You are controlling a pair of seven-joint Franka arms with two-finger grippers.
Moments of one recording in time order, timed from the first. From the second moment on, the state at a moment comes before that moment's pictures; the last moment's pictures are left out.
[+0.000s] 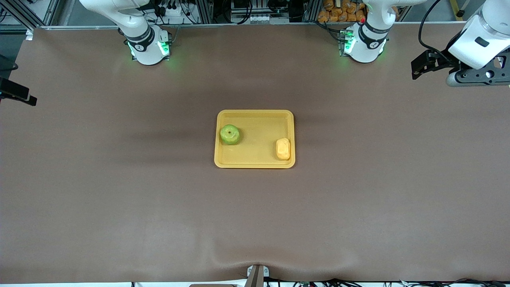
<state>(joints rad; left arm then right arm) 0.00 -0.13 -0.17 -1.65 0.06 1.43 -0.14 0.15 0.08 -0.30 -1.36 0.07 1.34 -0.10</state>
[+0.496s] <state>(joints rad) 0.00 -0.13 -0.17 -1.65 0.06 1.43 -0.14 0.11 -0.10 -0.29 -1.60 0.04 1.48 -0.11</state>
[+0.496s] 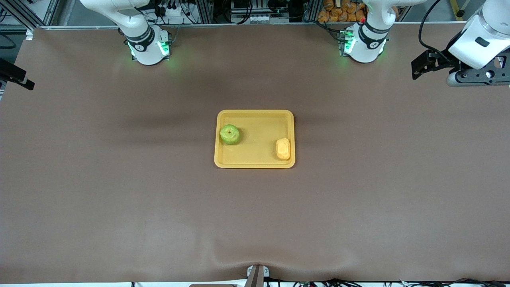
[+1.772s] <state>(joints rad) 0.01 -0.11 -0.14 -1.60 0.06 1.43 -0.14 0.11 -0.09 -0.28 -1.59 0.04 1.48 -0.11</state>
